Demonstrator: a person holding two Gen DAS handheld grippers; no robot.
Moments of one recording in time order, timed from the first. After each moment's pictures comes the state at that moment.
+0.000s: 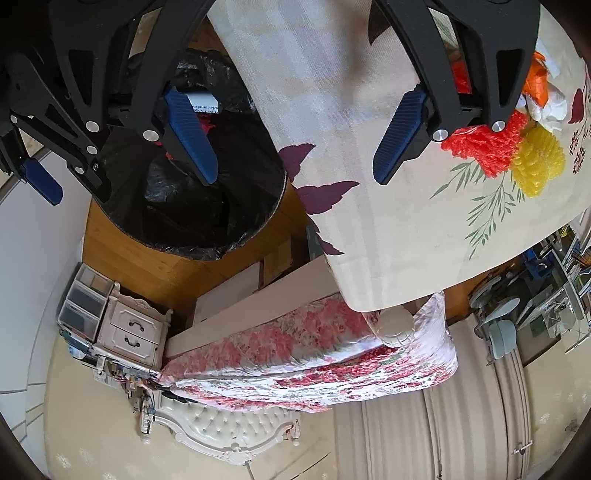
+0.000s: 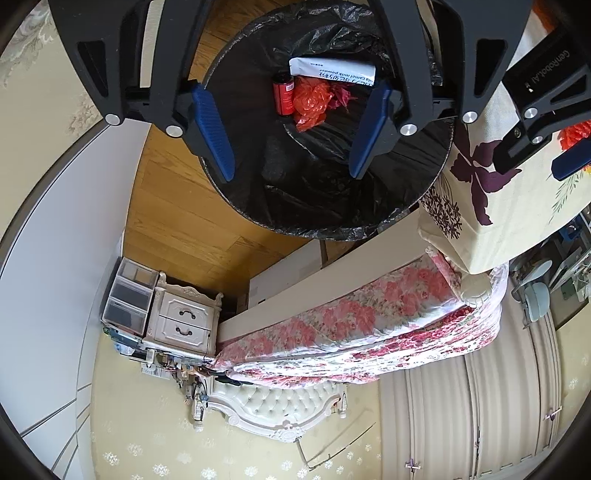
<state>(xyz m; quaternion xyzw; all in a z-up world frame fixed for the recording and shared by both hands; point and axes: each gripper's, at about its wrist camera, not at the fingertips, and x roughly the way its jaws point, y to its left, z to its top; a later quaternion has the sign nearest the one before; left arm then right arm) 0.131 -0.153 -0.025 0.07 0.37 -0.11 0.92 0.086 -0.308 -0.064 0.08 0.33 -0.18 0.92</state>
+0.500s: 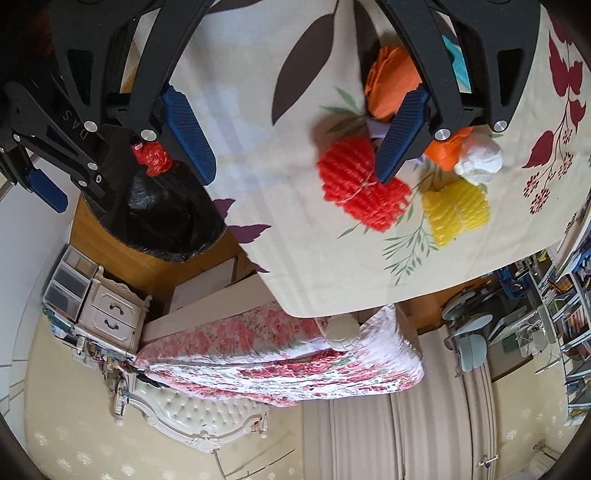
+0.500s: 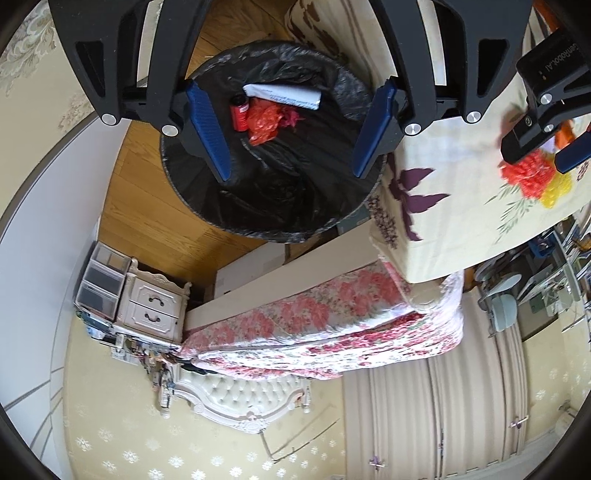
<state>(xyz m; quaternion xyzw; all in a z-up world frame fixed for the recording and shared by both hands) 0.080 -0.078 -0.006 0.04 0.36 -0.06 0.93 0.060 -0.253 -0.044 0.06 0.32 -0.11 0.94</state>
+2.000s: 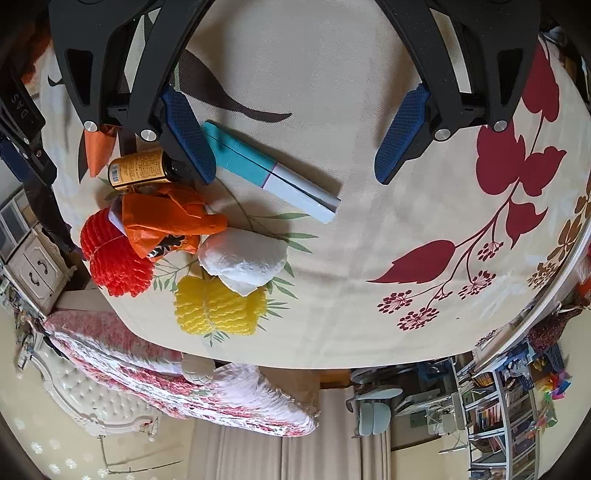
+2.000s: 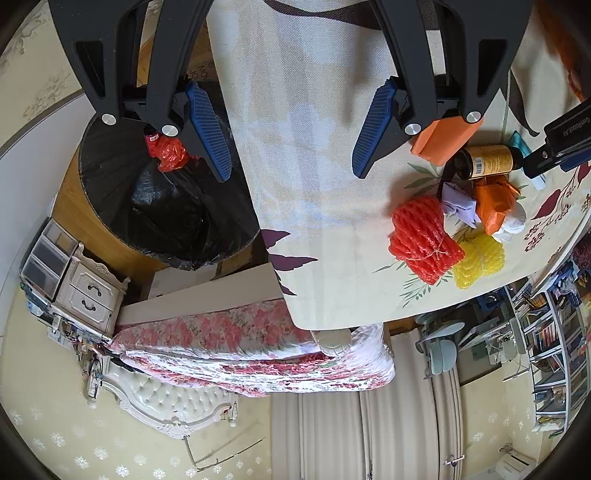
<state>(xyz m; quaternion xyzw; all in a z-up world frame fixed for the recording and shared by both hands) 0.044 0.082 -0.038 -0.06 0.42 0.09 0.90 0.045 -0.155 -0.060 0.01 0.36 0.00 0.93</state>
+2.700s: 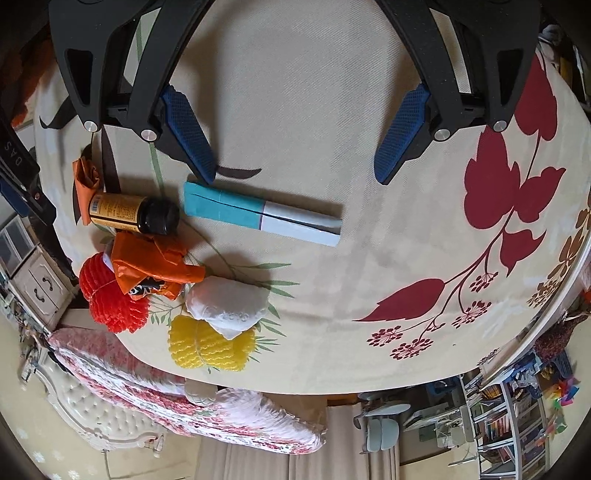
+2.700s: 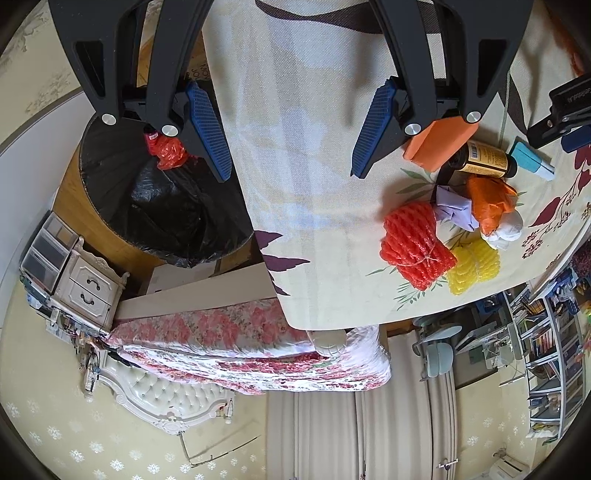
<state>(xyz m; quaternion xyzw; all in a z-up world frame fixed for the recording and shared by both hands) 0.016 0.097 -0.049 -0.06 0.45 0.07 0.89 0.044 -0.149 -0.062 0.00 0.35 0.00 0.94</state>
